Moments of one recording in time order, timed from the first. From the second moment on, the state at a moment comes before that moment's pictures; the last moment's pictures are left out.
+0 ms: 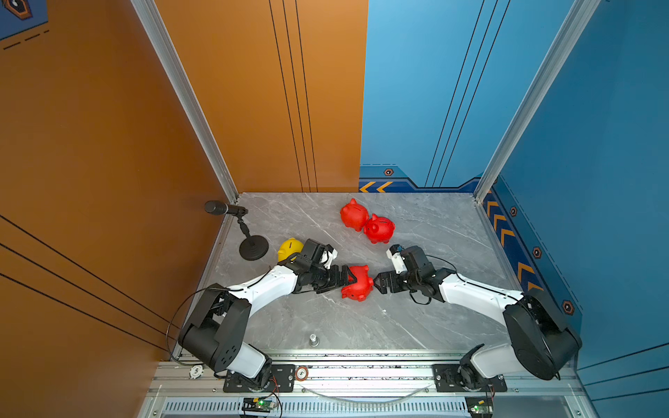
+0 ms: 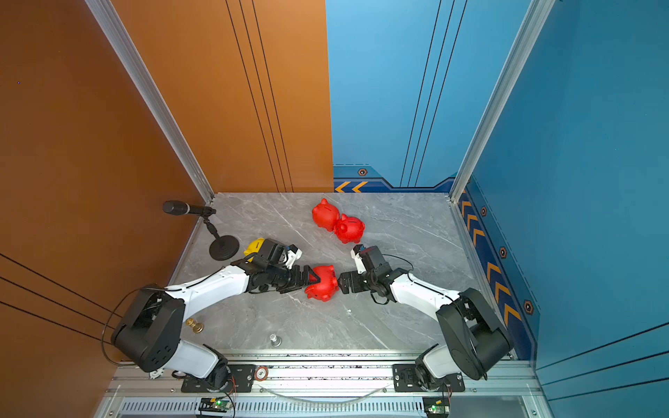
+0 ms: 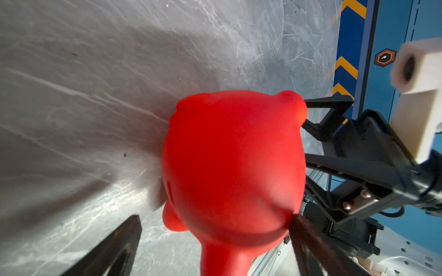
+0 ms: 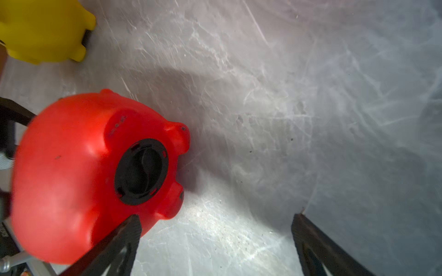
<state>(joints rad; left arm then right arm) -0.49 1.50 0.81 -0.28 0.55 -0.64 0.57 1.48 0.72 -0.16 -0.21 0.36</state>
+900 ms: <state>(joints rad) -0.48 1.38 0.88 -0.36 0.40 -0.51 0.60 1.47 0.70 -0.15 -0.16 0.34</state>
